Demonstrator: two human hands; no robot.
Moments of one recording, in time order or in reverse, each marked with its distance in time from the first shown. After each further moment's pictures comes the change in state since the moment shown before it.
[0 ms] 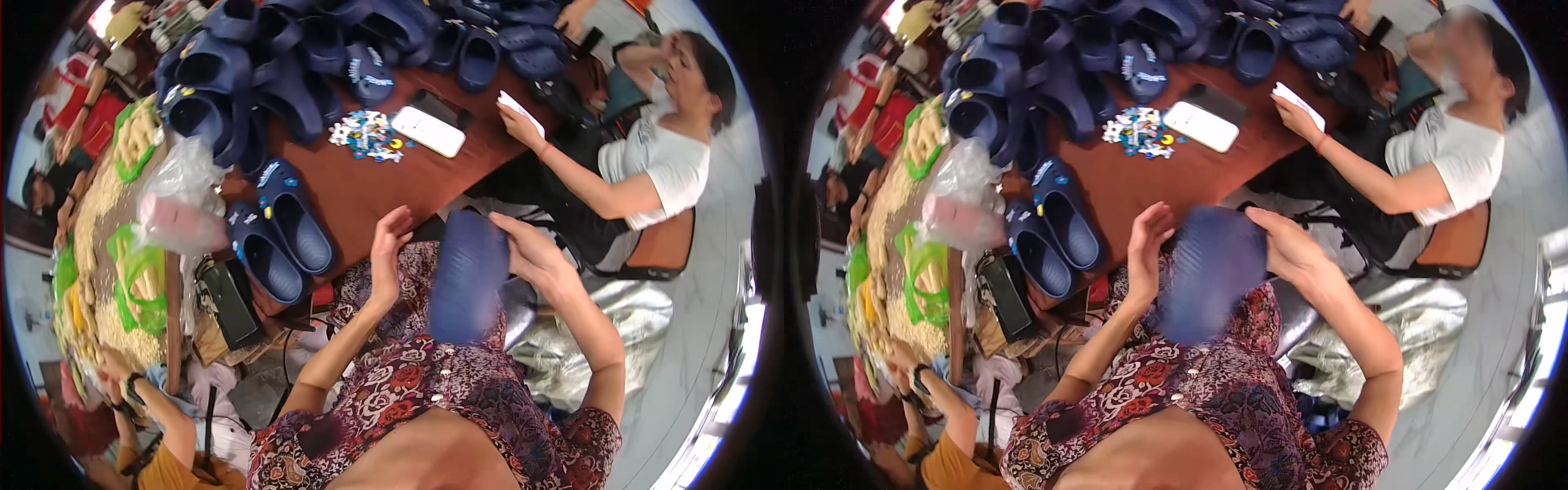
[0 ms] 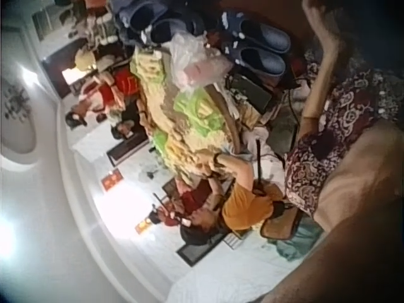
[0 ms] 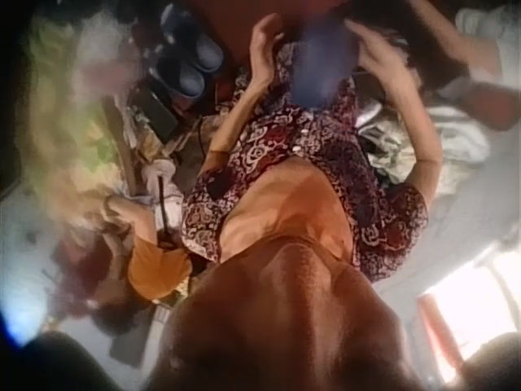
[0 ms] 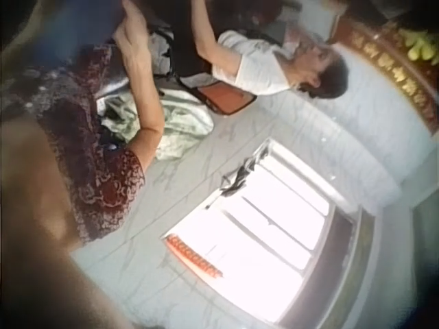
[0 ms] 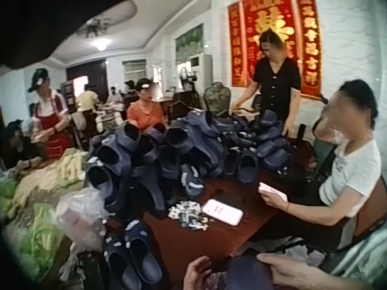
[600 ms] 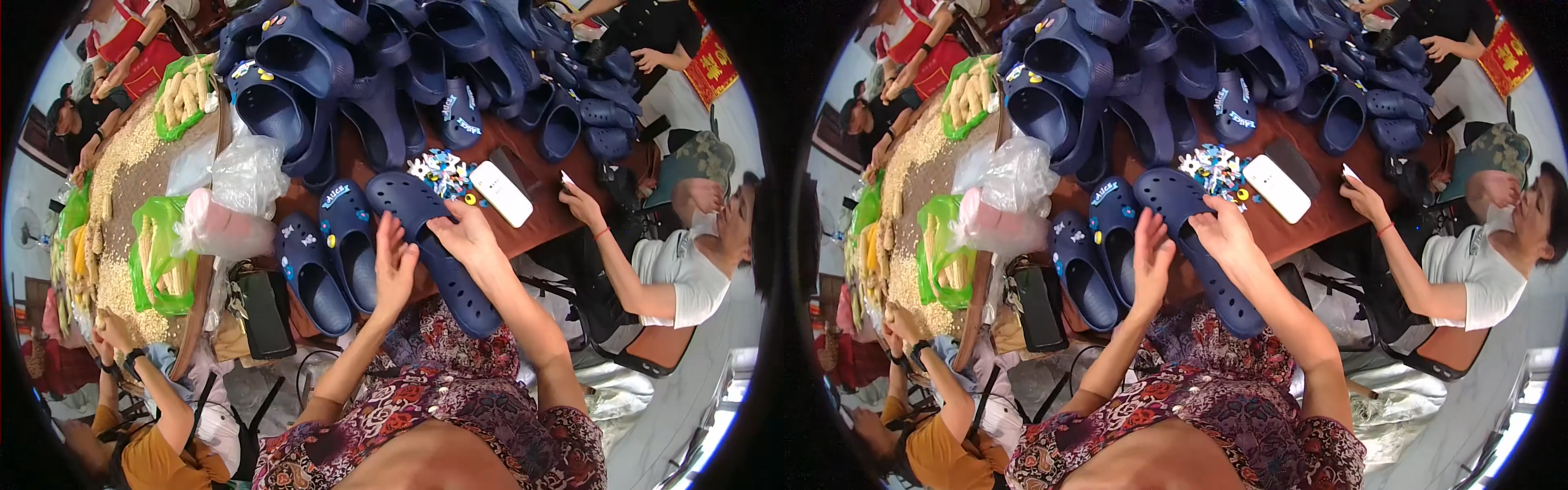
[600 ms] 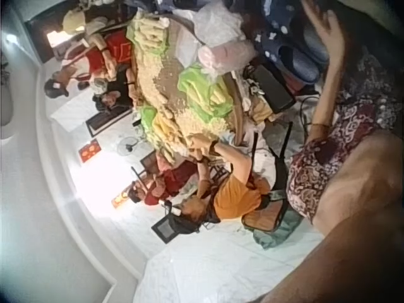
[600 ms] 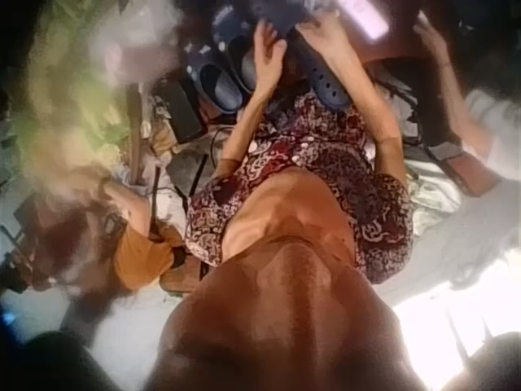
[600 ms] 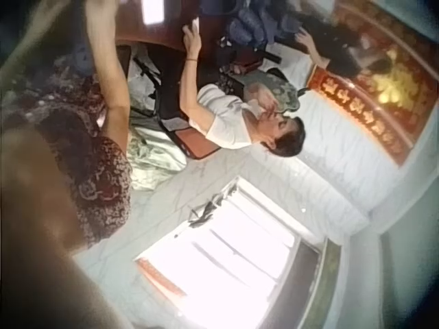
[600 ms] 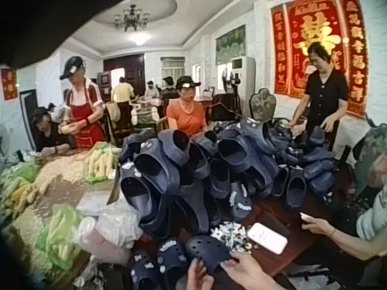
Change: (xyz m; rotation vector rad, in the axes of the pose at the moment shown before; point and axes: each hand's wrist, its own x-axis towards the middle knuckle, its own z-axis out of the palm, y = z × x) left_hand 0.063 0.057 -0.063 0.240 0.349 0.039; right_hand 0.224 0.020 0.123 0.402 0.149 0.081
